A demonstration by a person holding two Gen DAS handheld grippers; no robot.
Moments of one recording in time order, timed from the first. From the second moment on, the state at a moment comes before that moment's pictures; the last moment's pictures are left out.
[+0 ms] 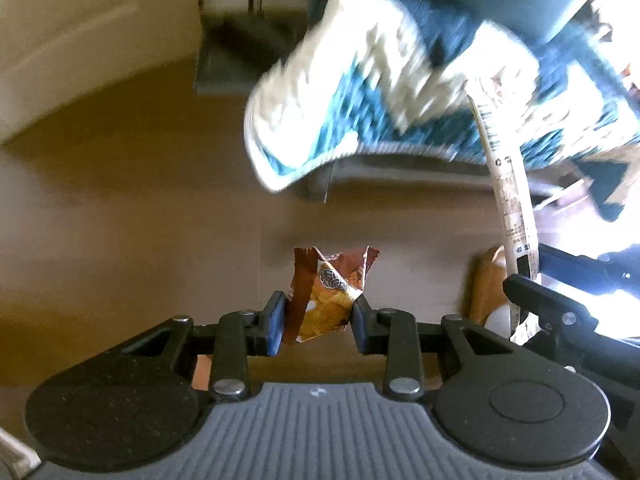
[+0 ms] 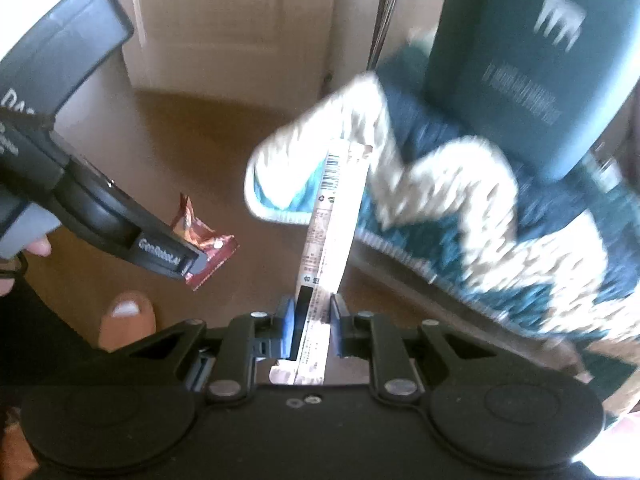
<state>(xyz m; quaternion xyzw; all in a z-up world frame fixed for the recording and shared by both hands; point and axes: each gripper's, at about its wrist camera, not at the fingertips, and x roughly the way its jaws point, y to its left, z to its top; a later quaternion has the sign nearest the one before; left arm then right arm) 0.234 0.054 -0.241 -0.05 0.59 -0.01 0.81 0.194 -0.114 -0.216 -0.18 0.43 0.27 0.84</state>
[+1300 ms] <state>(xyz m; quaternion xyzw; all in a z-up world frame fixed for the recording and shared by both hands) 0.381 -0.039 0.120 0.02 0.24 -0.09 0.97 0.337 -0.211 0.096 -0.10 0.13 0.14 0.98</state>
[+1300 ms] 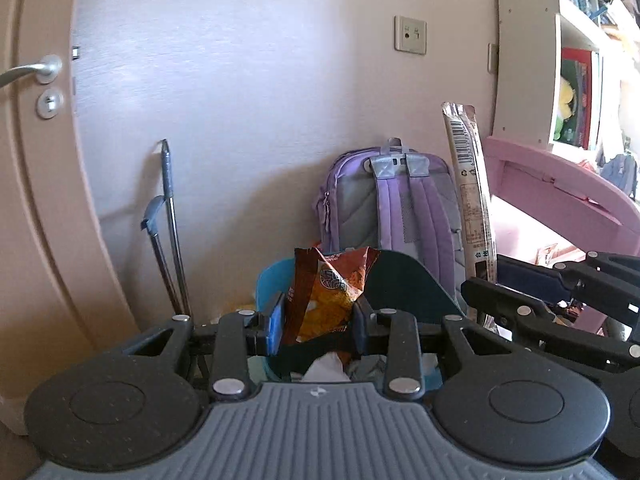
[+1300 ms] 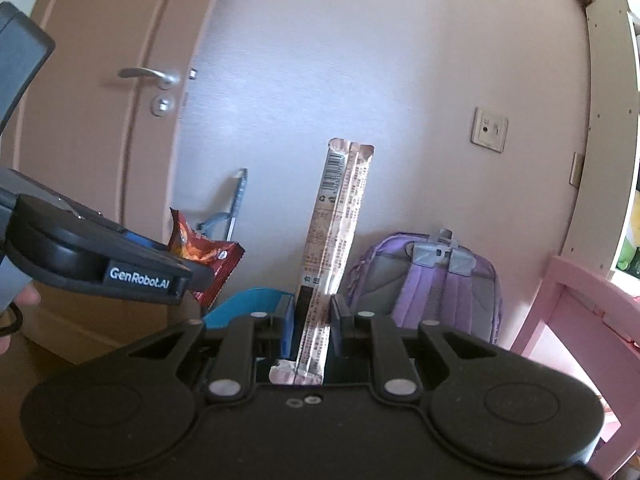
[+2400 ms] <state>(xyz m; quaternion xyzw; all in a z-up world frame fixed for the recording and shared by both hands) 0.504 -0.079 0.026 0.07 0.41 -0.09 0.90 0.432 -0.219 0.015 -0.11 0.28 0.15 0.94</state>
